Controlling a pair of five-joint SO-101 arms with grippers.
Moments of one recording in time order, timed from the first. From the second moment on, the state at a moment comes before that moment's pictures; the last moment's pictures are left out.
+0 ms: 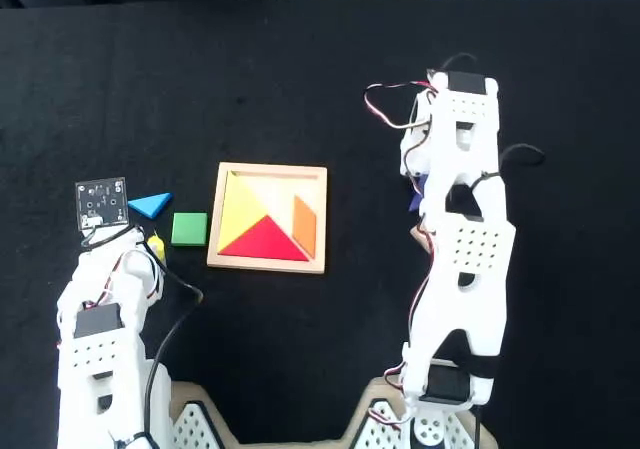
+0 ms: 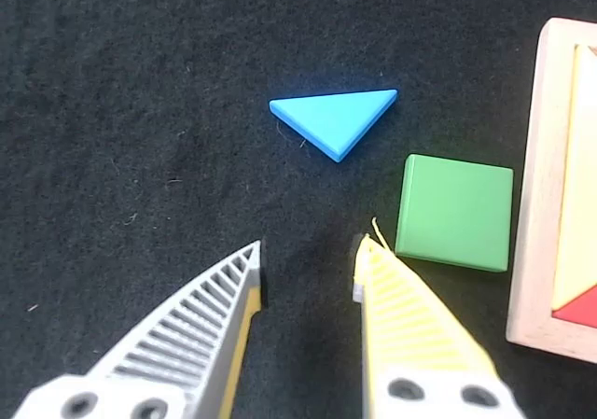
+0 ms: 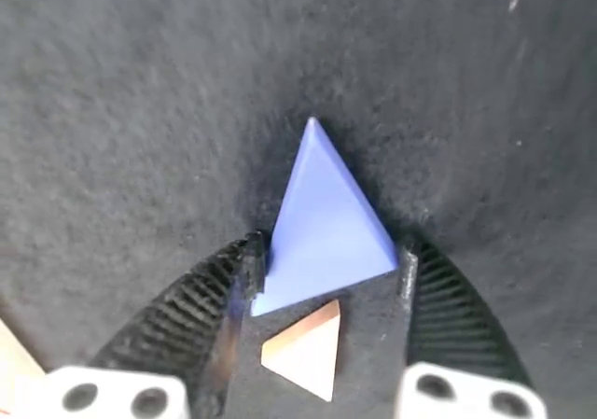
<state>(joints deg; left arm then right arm) -19.3 -62.1 87.4 30.9 -7.0 6.5 54.1 -44.8 97.1 -0.5</state>
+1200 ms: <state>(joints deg) -19.3 -62.1 87.4 30.9 -7.0 -1.8 55.4 -58.2 99.0 21.6</state>
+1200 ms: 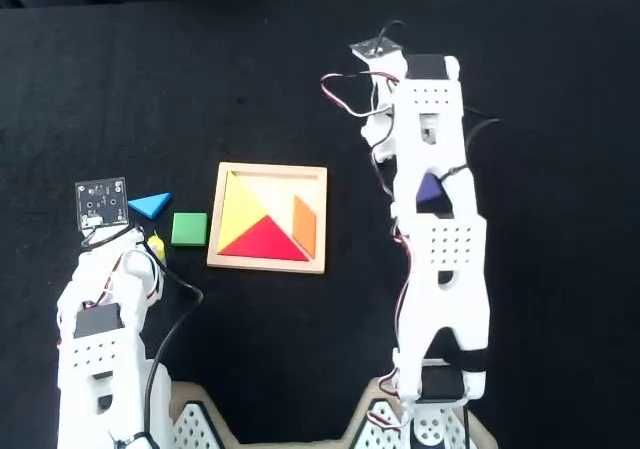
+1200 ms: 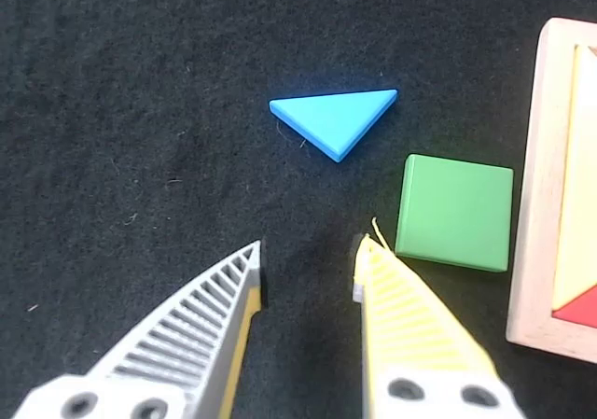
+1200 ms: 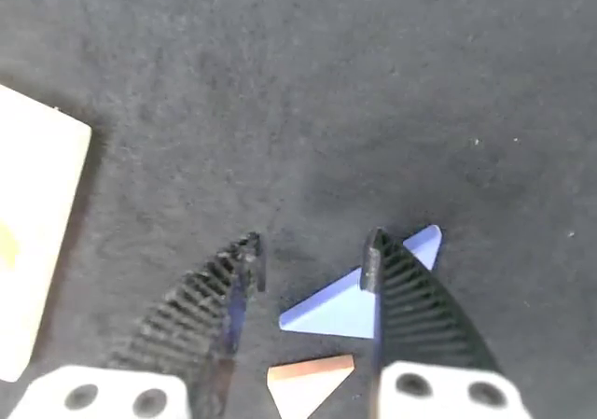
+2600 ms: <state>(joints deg) -19.3 -62.1 87.4 30.9 -7.0 -4.6 53.0 -56.2 99.3 19.0</state>
